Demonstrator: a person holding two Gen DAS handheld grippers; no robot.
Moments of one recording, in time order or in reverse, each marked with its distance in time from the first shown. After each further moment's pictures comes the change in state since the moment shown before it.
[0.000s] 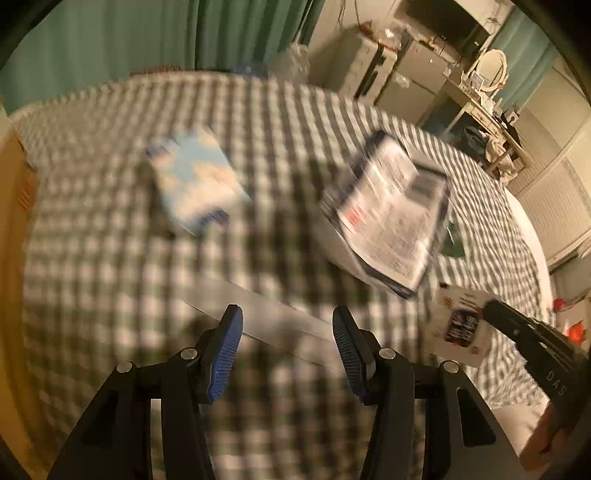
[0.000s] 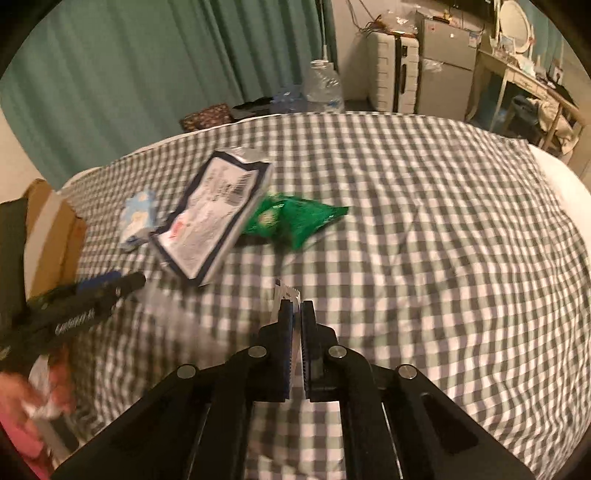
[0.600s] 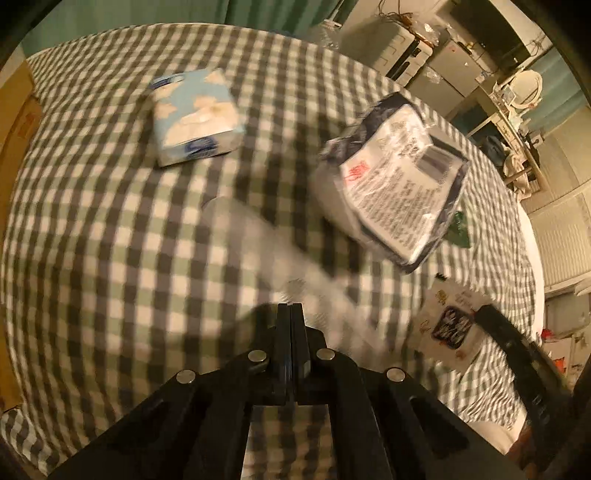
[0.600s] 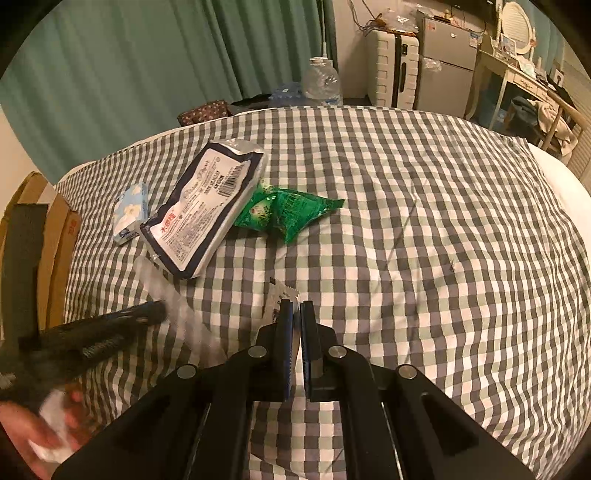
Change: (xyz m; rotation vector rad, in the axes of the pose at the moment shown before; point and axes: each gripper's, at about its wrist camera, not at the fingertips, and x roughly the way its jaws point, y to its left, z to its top) left arm 0.003 -0.002 -0.013 -0.147 0.099 0.005; right arm 0.007 0.000 -0.004 -0.003 0.009 -0.007
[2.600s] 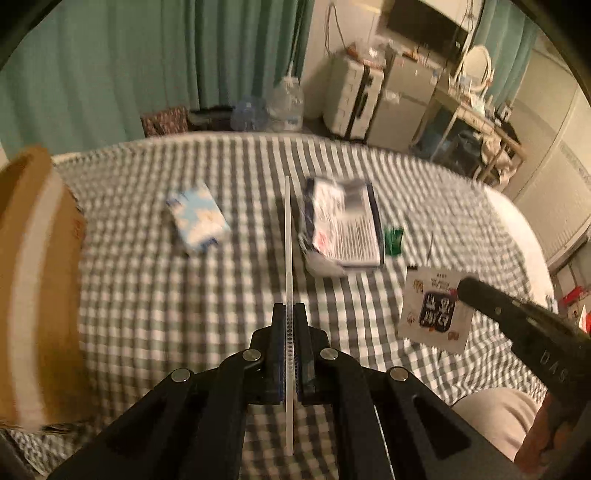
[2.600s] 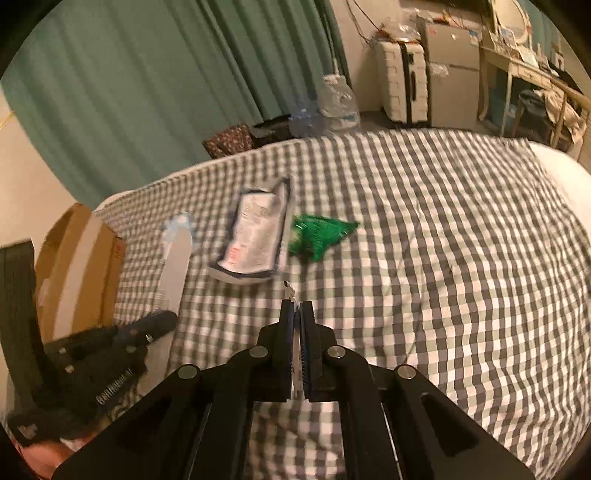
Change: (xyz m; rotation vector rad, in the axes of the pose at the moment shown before) left arm -0.097 -0.065 -0.027 0.222 -0.280 0.091; right arm -0.071 0.010 0.001 0.031 -0.099 0.130
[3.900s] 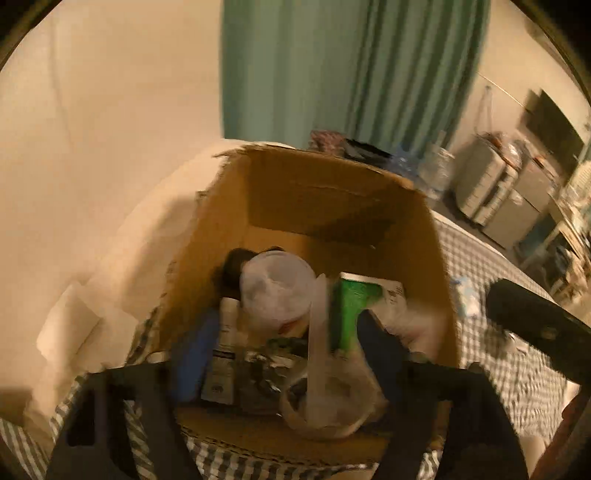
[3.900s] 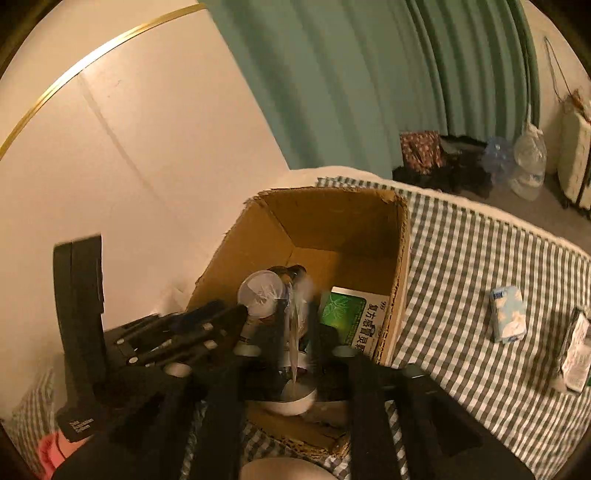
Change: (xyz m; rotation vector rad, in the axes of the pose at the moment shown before) left arm -0.123 0.296 -0.023 -0.394 -0.102 0.319; right arm 0.040 0.339 0.030 -0.344 0.091 0.429
